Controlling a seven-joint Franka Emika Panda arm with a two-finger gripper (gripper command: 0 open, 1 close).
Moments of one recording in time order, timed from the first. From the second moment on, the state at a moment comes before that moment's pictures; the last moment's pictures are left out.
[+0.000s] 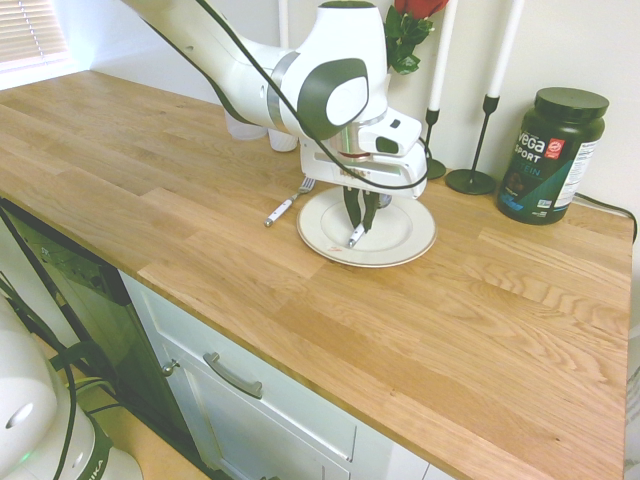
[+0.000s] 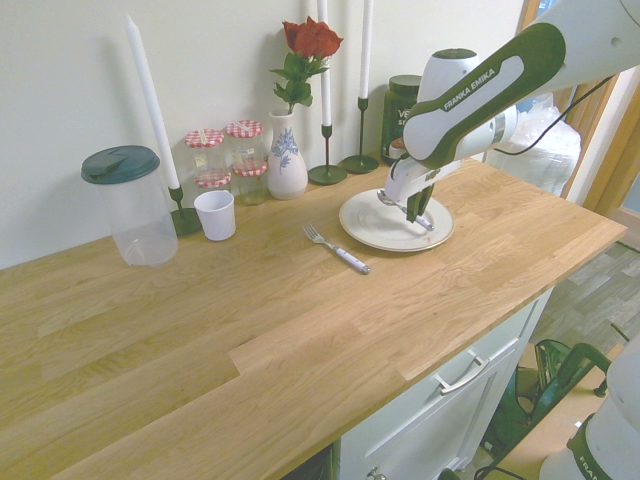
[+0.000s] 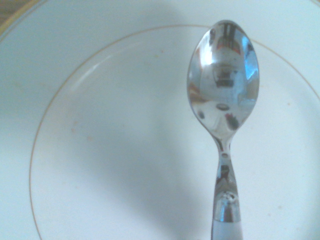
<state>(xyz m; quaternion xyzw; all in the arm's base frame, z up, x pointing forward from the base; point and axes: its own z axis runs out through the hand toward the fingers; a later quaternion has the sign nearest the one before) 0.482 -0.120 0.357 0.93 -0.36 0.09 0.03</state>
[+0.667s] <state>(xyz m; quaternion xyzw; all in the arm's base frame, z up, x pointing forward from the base) 0.488 -0.120 0.364 0.92 -0.37 0.10 0.03</state>
